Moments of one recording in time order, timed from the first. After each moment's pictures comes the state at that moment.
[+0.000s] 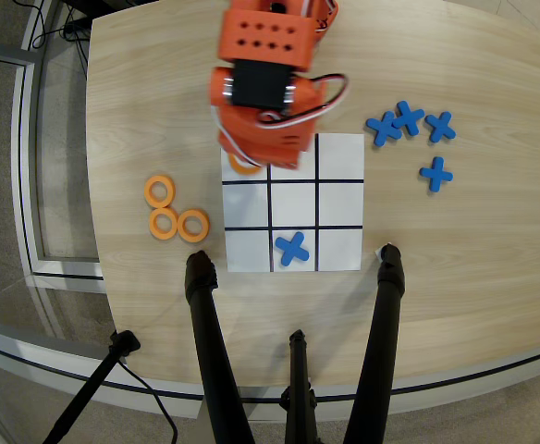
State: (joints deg) arm 6.5 116.9 124.5 62.0 -87.5
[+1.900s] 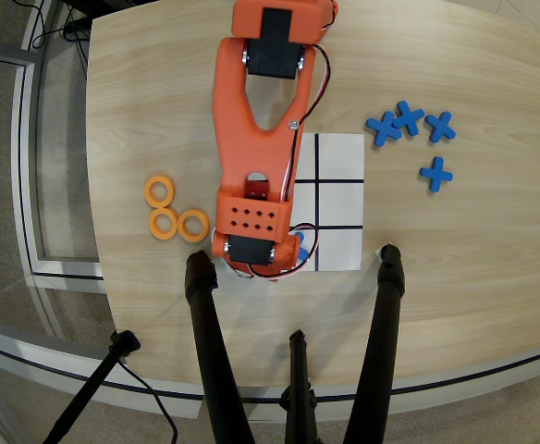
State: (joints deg) arm 9.2 61.3 72.5 54.7 -79.6
